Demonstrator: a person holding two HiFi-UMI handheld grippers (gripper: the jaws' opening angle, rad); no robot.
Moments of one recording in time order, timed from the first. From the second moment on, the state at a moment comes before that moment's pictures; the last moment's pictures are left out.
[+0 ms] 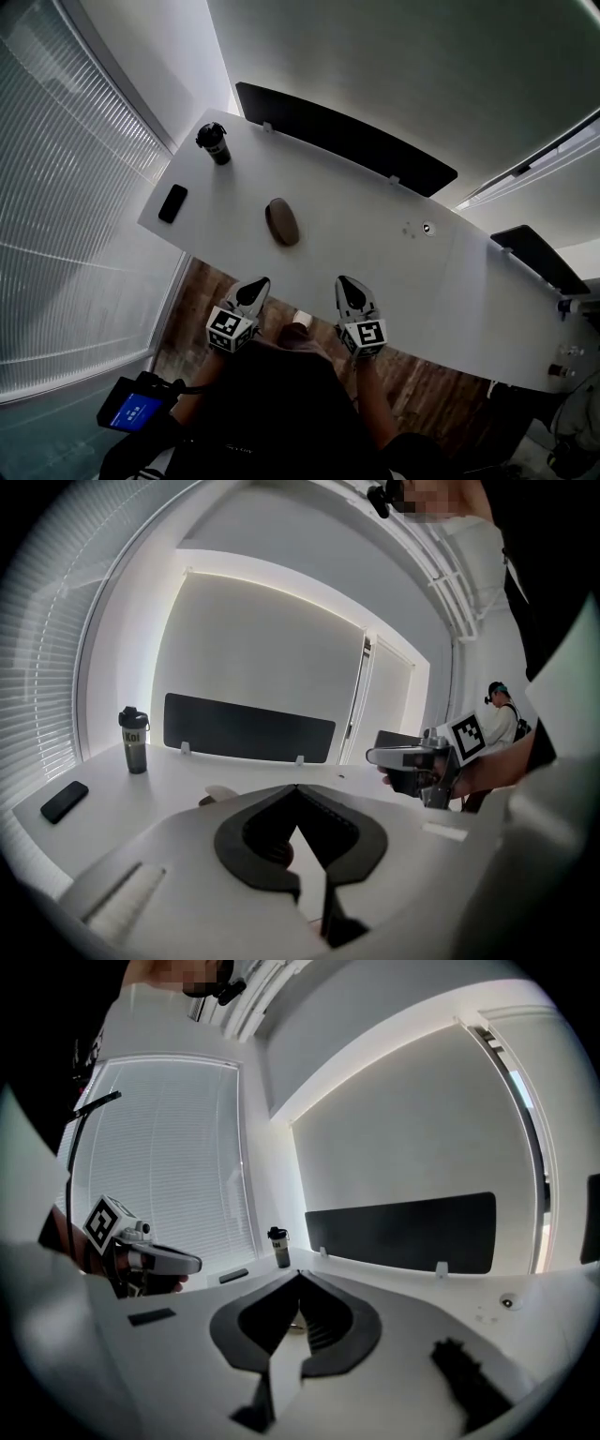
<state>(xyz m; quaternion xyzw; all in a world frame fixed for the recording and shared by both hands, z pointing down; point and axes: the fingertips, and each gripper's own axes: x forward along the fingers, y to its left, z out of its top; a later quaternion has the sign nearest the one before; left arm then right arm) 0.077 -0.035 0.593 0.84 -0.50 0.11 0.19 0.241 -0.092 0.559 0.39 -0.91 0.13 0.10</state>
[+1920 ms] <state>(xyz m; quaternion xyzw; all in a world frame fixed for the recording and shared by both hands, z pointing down) 0.008 -0.225 0.810 0.90 -0.23 0.32 0.18 -0.008 -0.167 0.734 0.25 -0.87 0.09 0.42</state>
